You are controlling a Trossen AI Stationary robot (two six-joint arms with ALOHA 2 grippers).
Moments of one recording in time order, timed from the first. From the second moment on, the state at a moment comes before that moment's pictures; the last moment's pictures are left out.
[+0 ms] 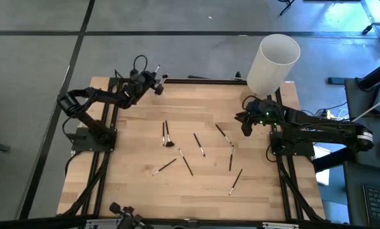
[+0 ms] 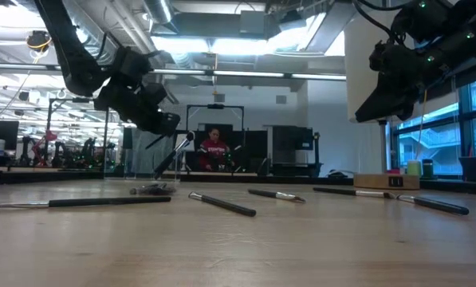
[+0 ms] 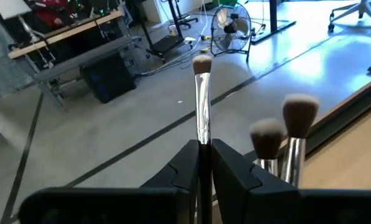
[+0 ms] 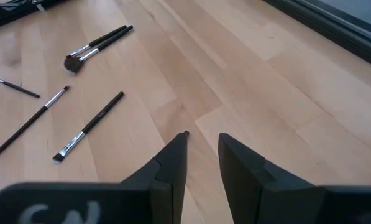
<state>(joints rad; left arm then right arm) 0.79 1.54 0.50 0.79 -0.38 0.17 -0.35 0.67 0.39 -0.28 0.01 0.23</state>
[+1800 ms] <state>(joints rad) 0.61 1.32 0.42 0.85 -0.10 0.15 -0.35 0.67 0.39 -0.30 0.01 0.22</state>
